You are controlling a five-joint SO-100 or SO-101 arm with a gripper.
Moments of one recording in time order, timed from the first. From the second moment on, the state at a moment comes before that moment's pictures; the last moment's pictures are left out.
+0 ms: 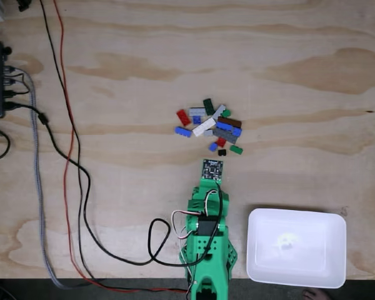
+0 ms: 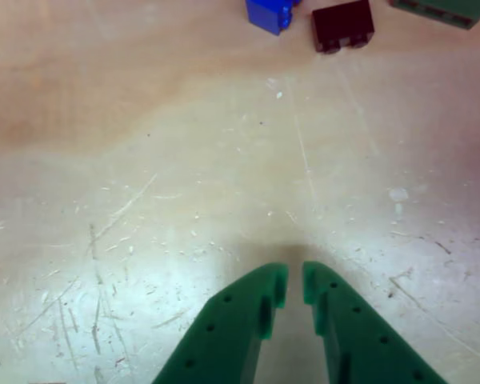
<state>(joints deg) 0.5 193.5 180.4 74.8 -81.8</state>
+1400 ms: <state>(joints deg) -8.4 180.6 167.3 68.1 -73.9</state>
